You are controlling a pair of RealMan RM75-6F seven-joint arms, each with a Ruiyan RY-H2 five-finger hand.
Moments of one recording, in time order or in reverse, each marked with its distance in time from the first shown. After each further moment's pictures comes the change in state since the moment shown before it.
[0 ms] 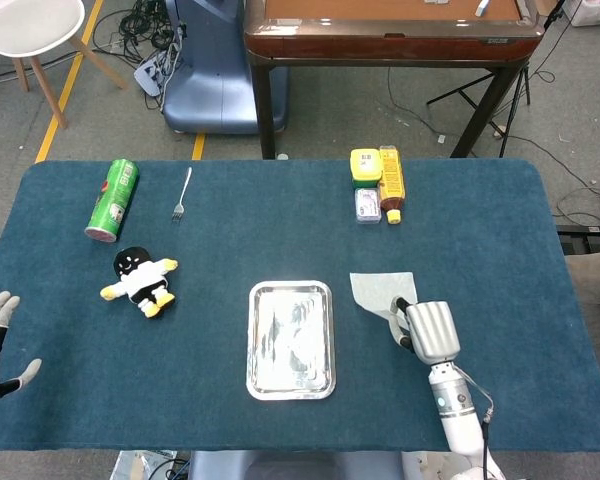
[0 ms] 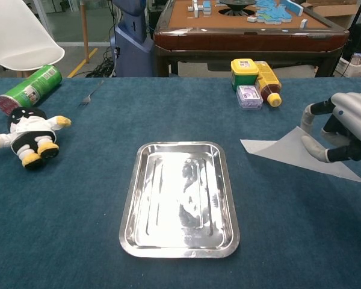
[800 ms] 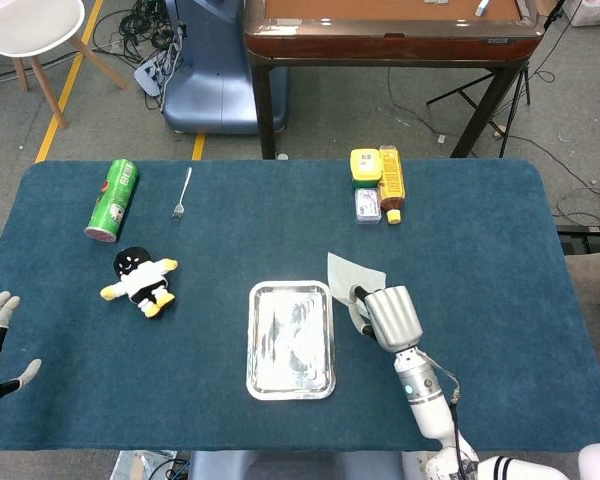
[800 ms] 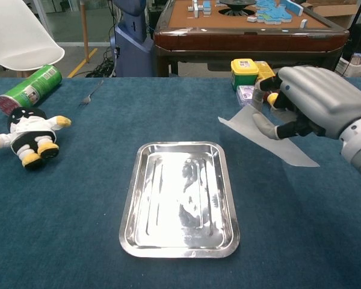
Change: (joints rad) left arm 0.001 -0.001 0.000 0.002 0.003 0.002 0.004; right arm 0.135 -0.061 0.050 -0.032 -0.034 -0.050 -0.053
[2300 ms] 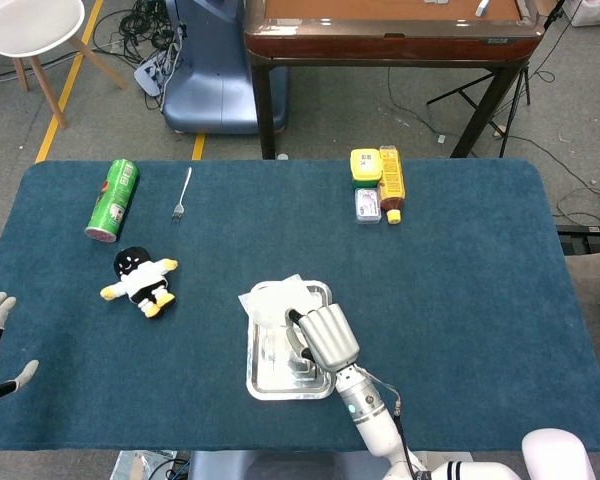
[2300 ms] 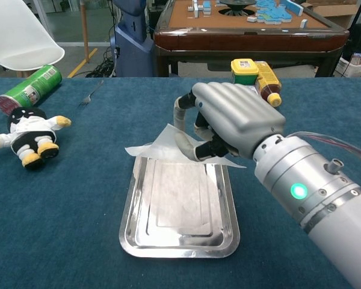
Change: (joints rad) left arm 0.009 0.015 0.003 -0.007 0.011 0.014 -0.021; right arm 0.099 -0.196 -0.019 -0.071 0.075 -0.034 -0.173
